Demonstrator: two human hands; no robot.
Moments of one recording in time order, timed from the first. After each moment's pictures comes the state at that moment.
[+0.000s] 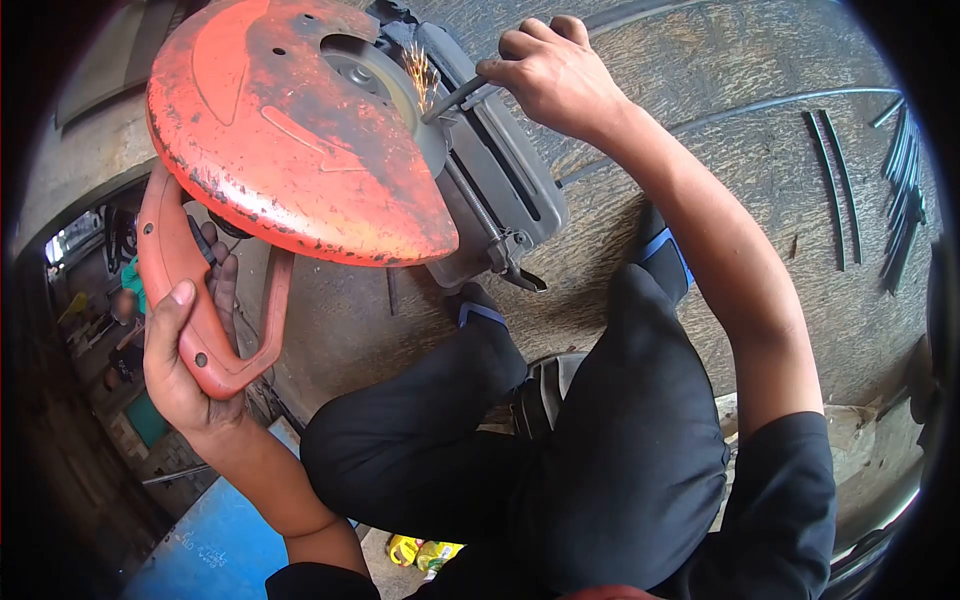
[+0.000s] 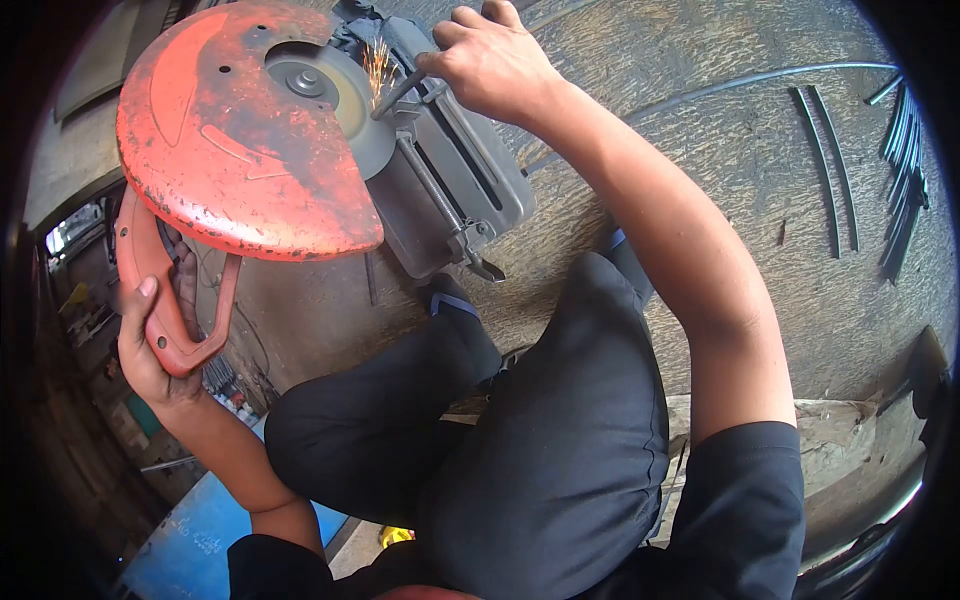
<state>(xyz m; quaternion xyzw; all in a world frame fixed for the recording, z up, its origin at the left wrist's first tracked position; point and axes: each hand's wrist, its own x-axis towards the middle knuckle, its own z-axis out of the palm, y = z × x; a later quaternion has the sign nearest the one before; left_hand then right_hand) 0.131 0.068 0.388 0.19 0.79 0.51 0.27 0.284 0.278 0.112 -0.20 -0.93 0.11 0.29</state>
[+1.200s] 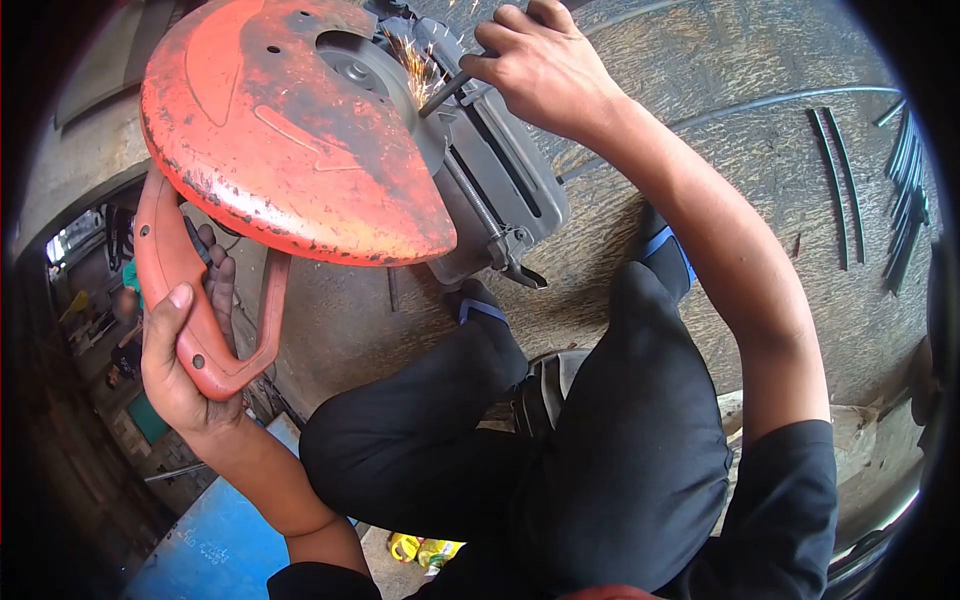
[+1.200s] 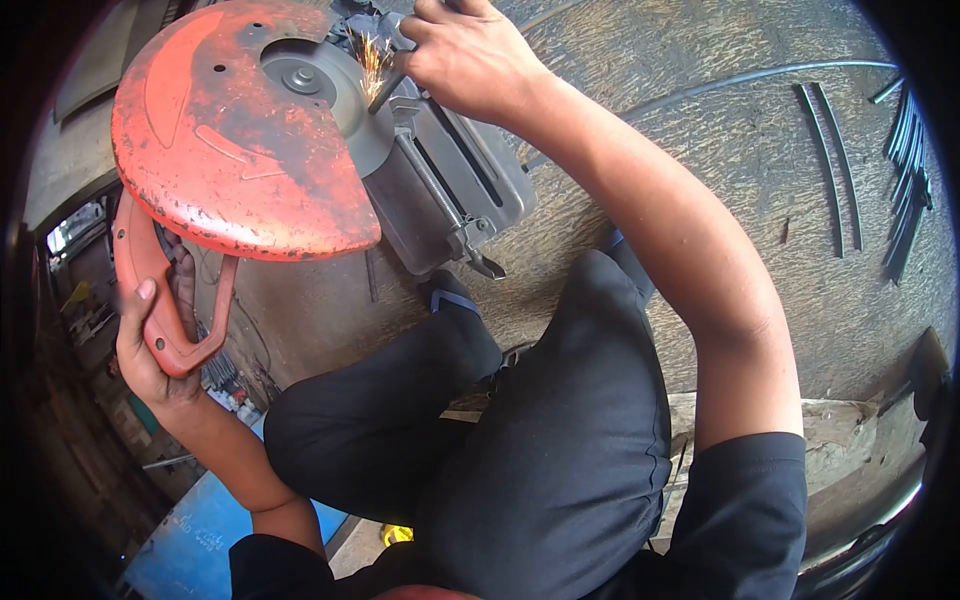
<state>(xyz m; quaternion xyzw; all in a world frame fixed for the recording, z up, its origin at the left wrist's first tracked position) 0.132 0.068 0.388 0.20 0.82 0.48 0.25 0.282 0.278 0.136 -0.17 -0.92 0.12 0.33</state>
